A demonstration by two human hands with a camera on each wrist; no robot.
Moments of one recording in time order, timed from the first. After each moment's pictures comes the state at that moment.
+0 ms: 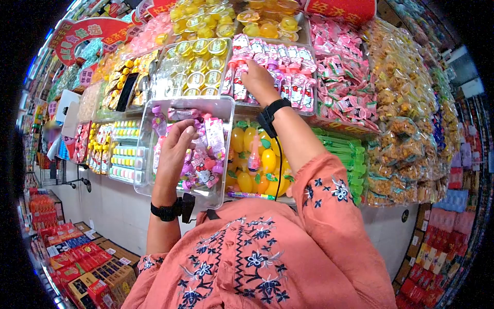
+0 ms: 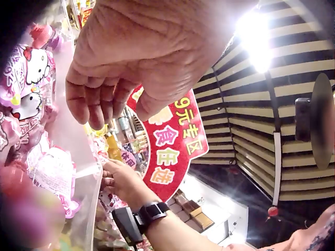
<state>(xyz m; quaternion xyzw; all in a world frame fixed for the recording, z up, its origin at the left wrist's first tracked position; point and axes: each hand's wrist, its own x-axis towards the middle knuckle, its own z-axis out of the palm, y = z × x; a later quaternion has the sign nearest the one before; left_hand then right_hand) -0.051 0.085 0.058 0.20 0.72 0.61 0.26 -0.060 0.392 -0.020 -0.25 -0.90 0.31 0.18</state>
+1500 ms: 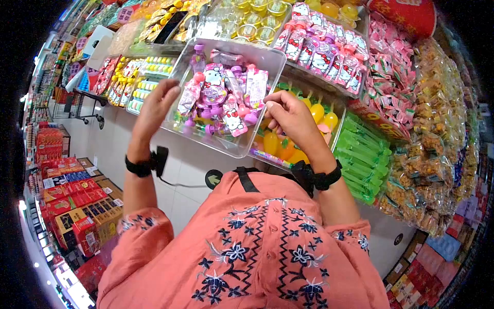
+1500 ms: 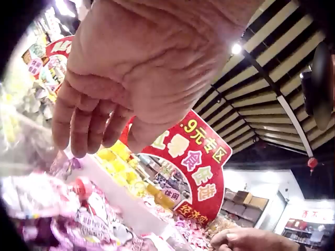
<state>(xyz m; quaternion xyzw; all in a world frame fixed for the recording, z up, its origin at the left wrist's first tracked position) -0.082 -0.043 0.069 0.26 0.87 0.39 0.11 0.105 0.244 0.033 -0.16 -0.66 0.74 -0.02</state>
